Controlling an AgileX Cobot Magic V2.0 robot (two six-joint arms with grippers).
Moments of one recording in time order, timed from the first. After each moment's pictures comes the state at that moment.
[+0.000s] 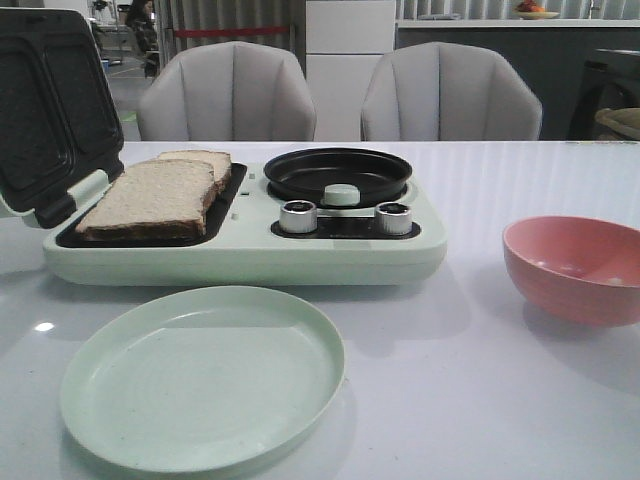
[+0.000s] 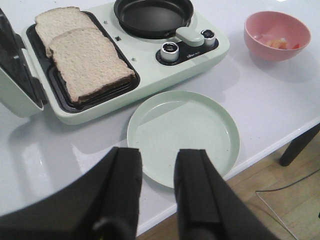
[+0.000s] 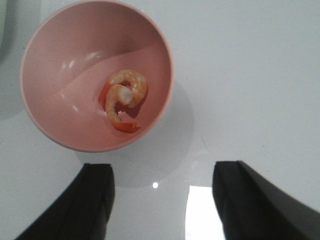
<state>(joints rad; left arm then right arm) -0.53 0.53 -0.72 -0.08 0.81 0.02 -0.08 1.27 -0.89 0.14 0.76 -0.09</state>
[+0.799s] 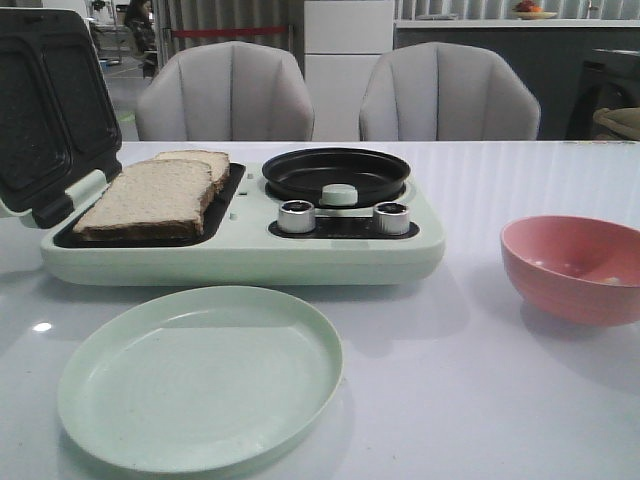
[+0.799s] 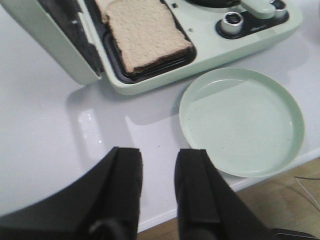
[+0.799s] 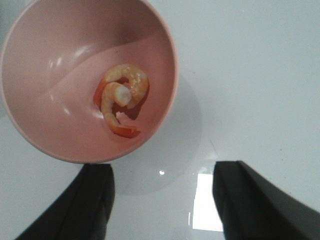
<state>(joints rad) -0.48 0.65 -0.79 0.14 0.91 -0.13 -0.08 1.36 -0.89 0.17 0.72 -0.11</state>
